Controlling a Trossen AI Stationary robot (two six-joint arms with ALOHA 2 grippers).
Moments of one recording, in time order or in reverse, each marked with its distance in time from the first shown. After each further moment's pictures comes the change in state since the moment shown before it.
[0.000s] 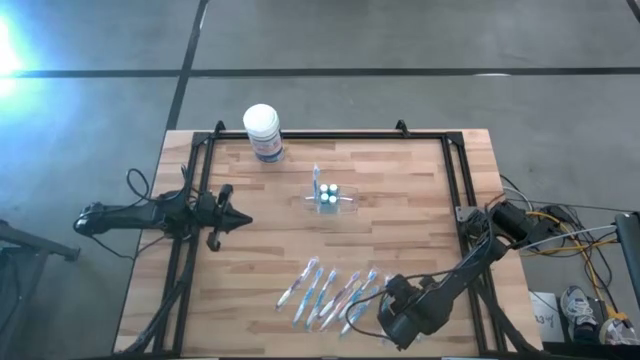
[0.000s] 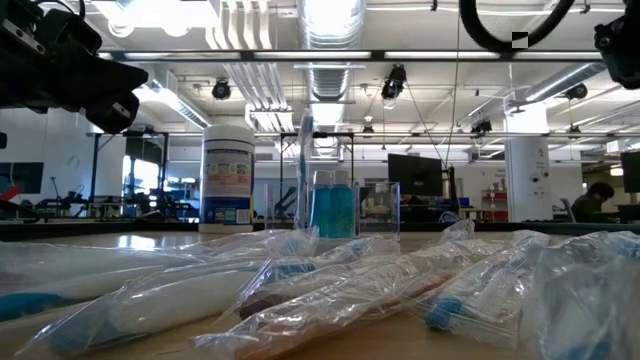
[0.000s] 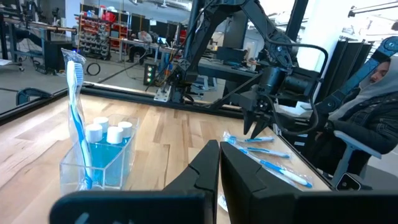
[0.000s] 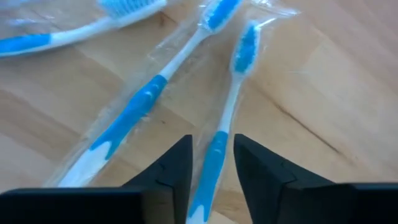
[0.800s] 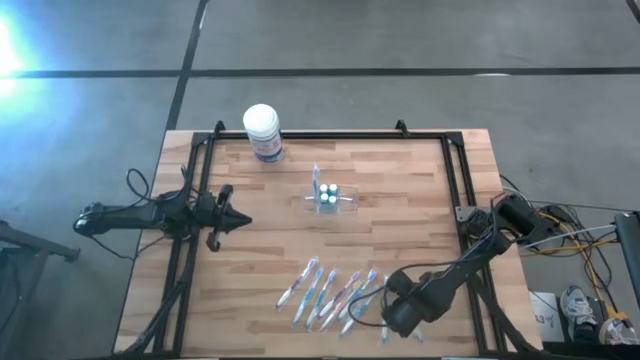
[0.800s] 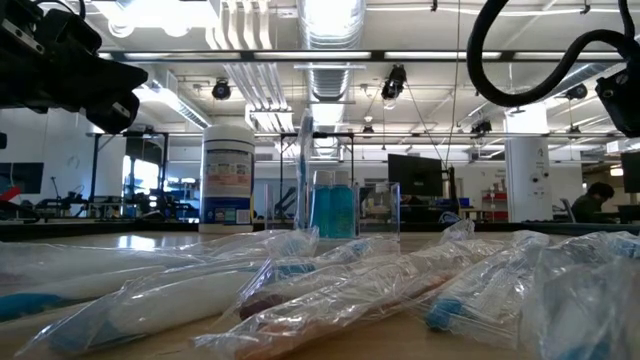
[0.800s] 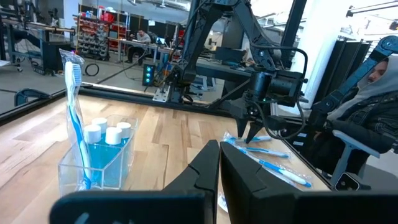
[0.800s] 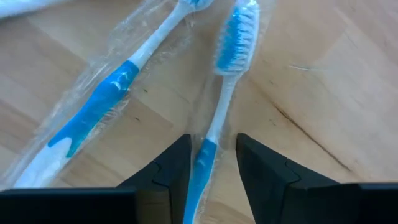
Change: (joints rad) left arm 0.000 0.000 0.000 0.012 0.006 0.001; right arm -0.029 -0.016 -0.198 0.220 -0.110 -0.101
